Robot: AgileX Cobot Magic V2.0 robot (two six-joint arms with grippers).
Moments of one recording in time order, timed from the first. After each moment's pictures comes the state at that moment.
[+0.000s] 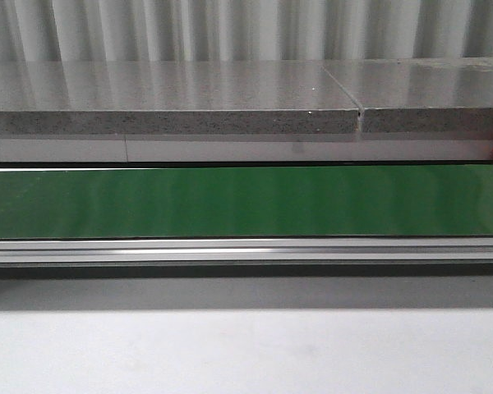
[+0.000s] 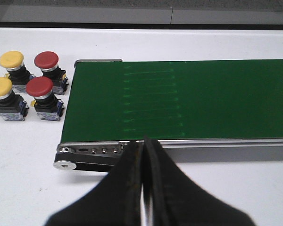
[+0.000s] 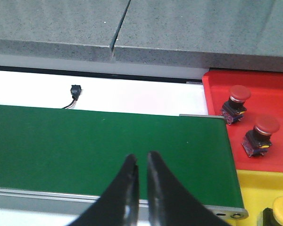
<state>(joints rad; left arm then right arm) -0.15 0.48 -0.57 0.15 0.70 -0.16 -0.11 0.50 -0.56 0.27 0.50 -0.29</state>
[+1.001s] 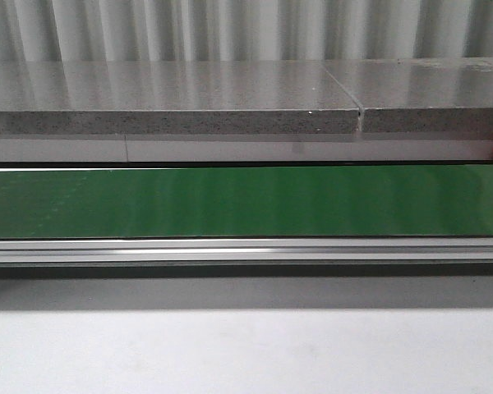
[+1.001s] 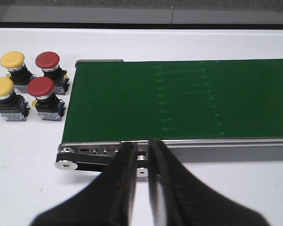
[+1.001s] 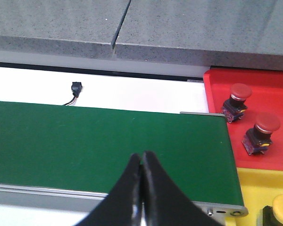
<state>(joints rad) -0.15 0.48 -0.57 0.15 0.70 -0.16 -0.11 0.50 -0.56 0.27 0.51 -0.29</state>
